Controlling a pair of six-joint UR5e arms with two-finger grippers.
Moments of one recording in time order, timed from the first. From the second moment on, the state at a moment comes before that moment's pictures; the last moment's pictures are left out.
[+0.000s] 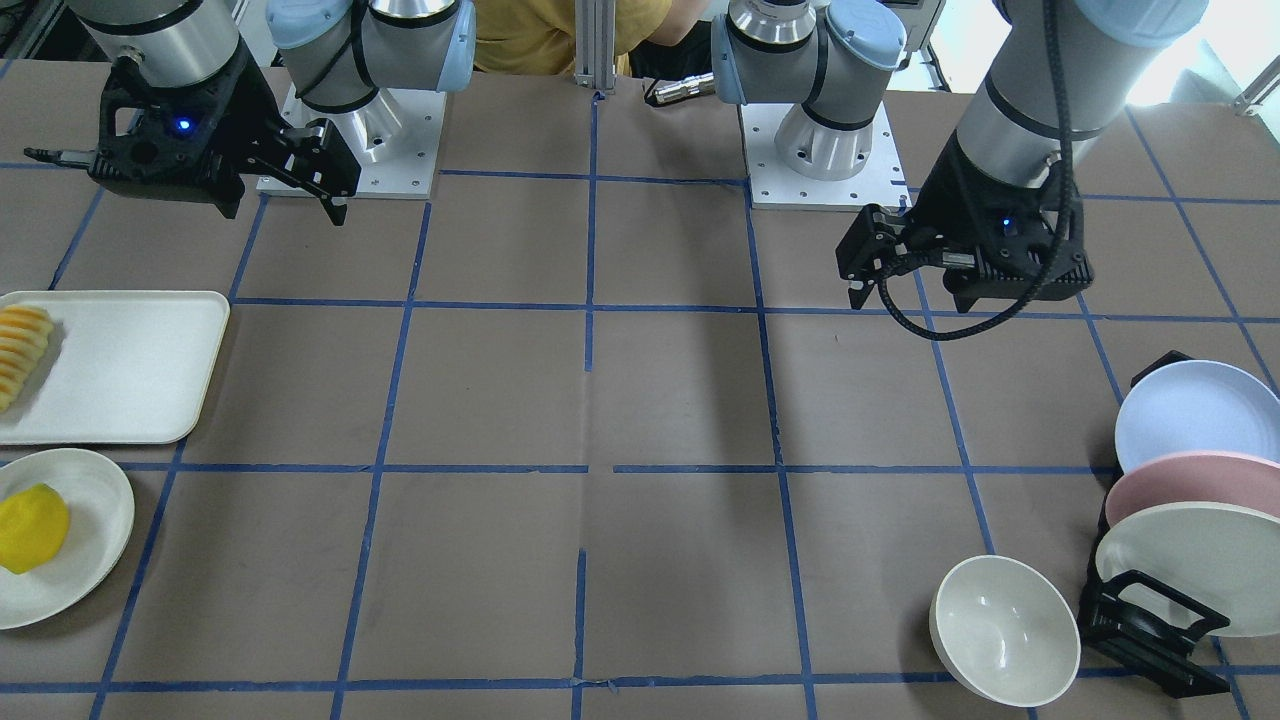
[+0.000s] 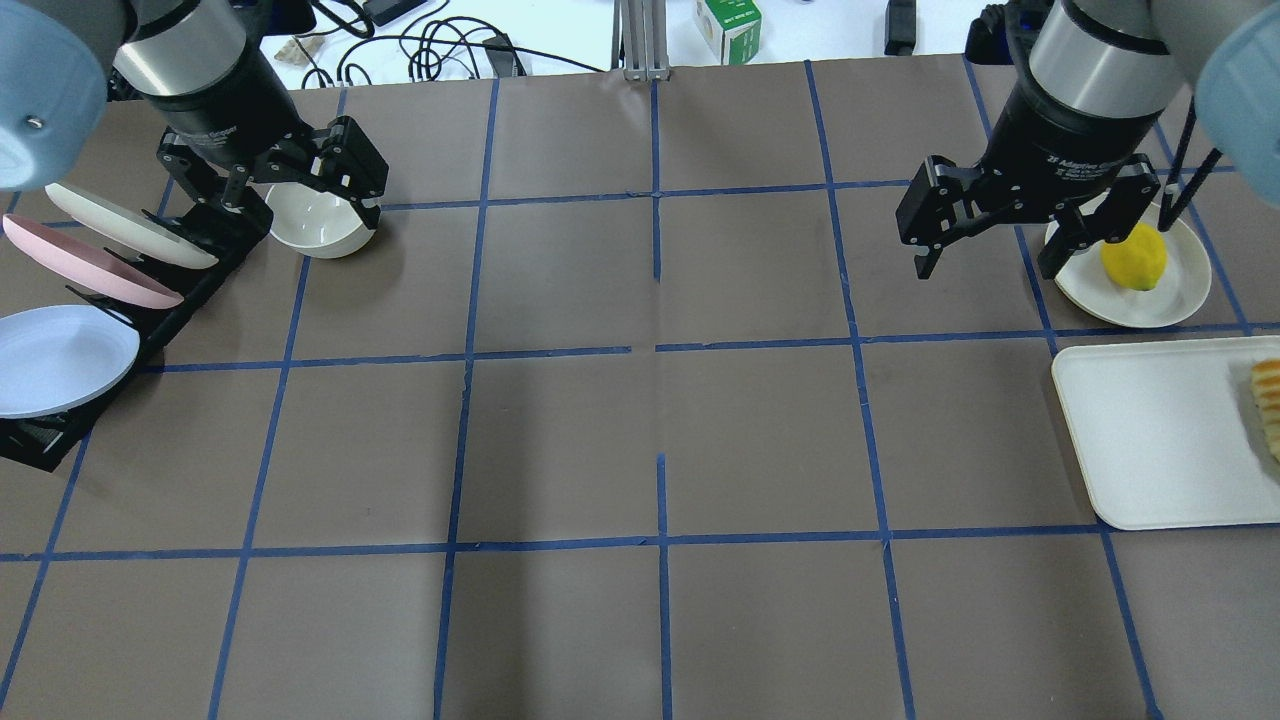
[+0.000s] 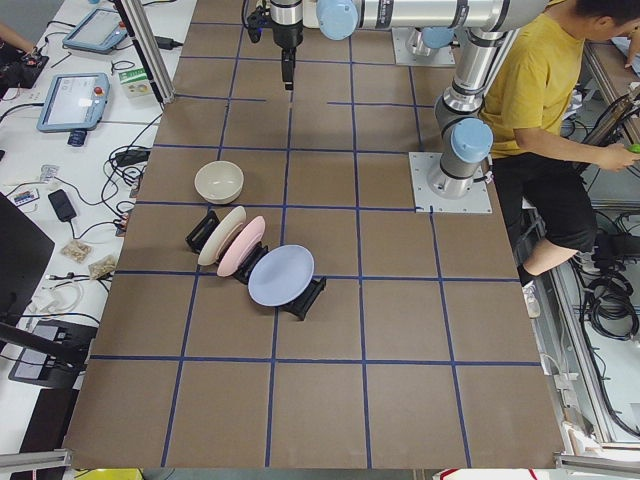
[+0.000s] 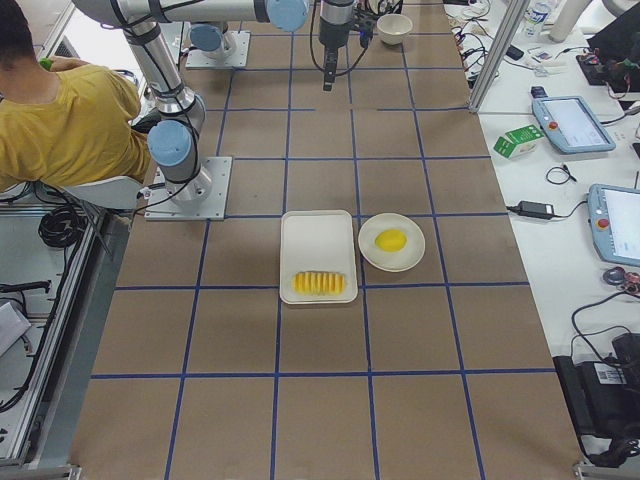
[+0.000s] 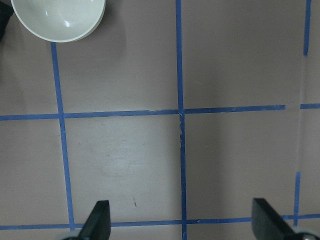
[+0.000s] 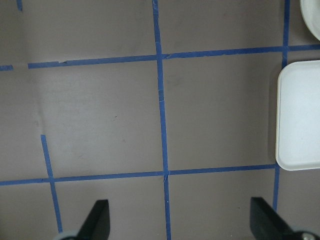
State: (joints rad) left arm -1.50 -1.65 -1.50 -1.55 1.56 0.08; right arm 1.54 -1.63 1.60 -1.46 -1.57 0.02
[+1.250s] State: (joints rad) left arm -1.22 -2.21 -1.33 -1.14 1.52 0.33; right arm 1.24 -1.38 1.61 -1.77 -1.61 -0.27
